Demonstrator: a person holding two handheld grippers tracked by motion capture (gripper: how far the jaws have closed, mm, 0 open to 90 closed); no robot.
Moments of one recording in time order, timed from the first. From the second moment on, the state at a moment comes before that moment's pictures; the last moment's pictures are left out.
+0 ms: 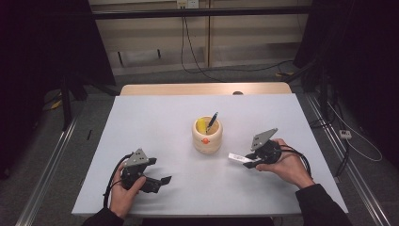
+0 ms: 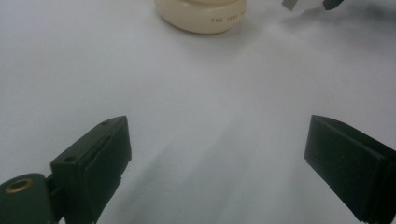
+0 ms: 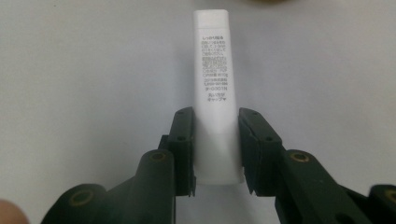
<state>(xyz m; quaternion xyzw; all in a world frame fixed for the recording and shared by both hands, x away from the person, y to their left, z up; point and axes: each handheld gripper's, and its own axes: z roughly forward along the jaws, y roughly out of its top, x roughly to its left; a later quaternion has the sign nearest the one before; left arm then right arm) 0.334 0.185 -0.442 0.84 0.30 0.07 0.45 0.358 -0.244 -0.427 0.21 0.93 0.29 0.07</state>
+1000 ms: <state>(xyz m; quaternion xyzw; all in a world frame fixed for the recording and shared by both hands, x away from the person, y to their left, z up) 0.325 0.142 -0.424 0.88 0.17 0.12 0.42 0.357 -0.180 -0.417 0.16 0.94 0.29 0.03</state>
